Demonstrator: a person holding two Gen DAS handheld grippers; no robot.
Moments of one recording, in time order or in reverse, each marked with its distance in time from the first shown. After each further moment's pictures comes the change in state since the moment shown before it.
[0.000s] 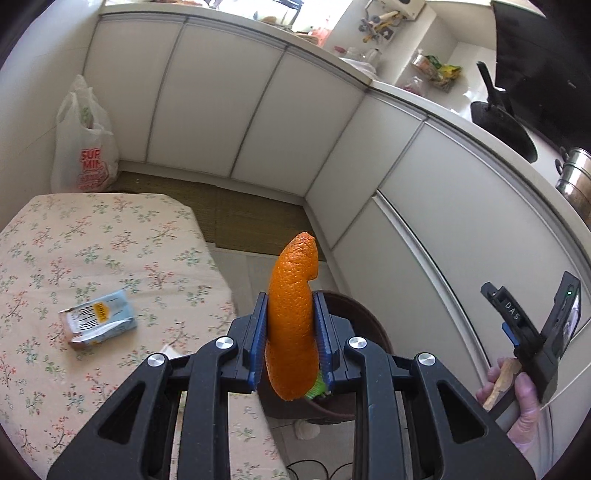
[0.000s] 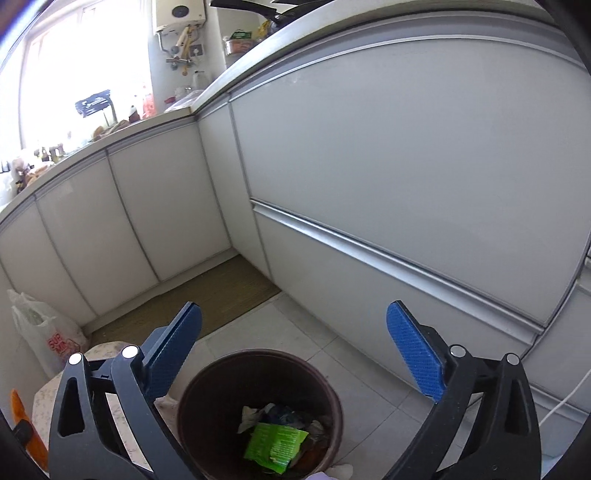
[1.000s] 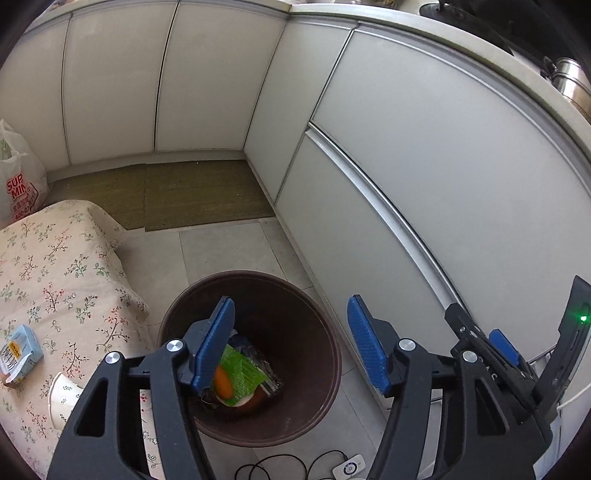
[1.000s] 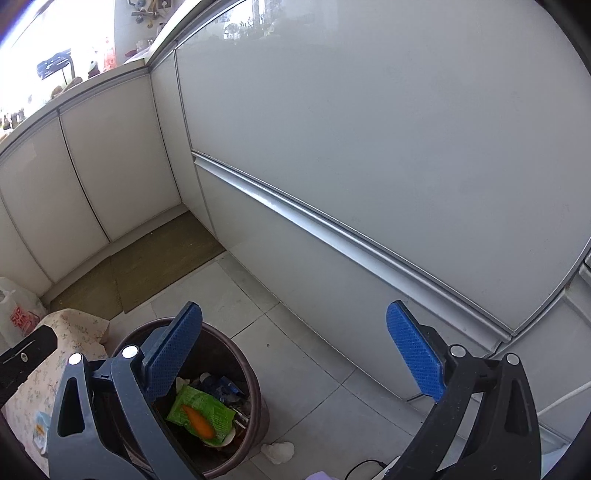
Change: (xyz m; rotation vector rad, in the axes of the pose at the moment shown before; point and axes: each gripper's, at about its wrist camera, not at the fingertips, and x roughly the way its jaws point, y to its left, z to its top) left arm 0.127 -0.142 -0.004 0.186 0.196 -0.048; right arm 0.048 -0.057 0.003 -0.021 0.181 -0.080
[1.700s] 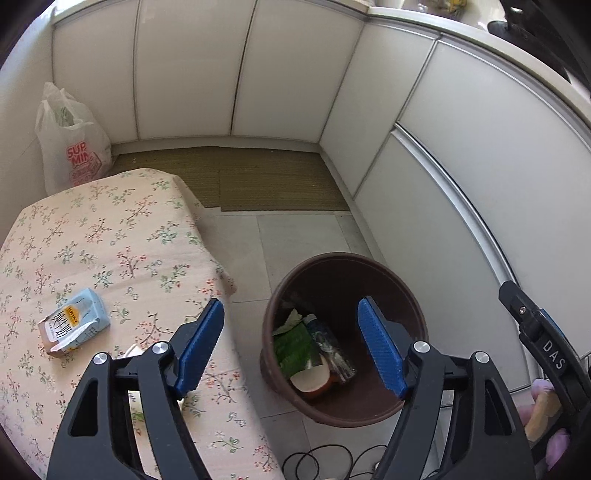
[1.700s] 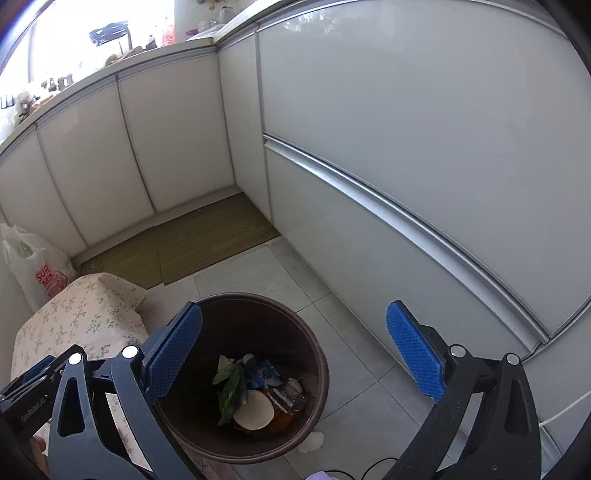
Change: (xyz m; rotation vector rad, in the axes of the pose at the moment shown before) left arm -0.028 0.098 -0.026 -0.118 0.025 0.232; right arm -0.021 0.080 -0.019 -0.157 0.024 0.160
